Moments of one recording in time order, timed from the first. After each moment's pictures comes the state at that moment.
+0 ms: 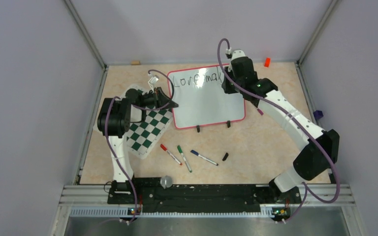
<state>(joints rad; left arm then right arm) -0.03 2.20 1.03 1.50 1.43 -1.01 0.53 1.54 1.49 -0.52 0.17 0.24</state>
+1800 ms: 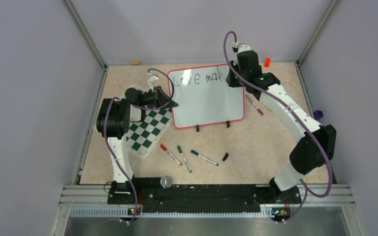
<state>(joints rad) -0.03 2.19 1.03 1.49 1.43 -1.01 0.44 1.60 1.54 -0.51 0.13 0.24</state>
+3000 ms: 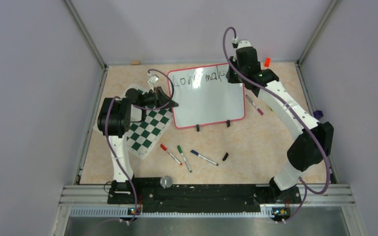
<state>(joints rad) -0.03 2.21 1.04 1.50 1.42 -1.02 0.44 1.64 1.61 -0.52 0.17 0.24</state>
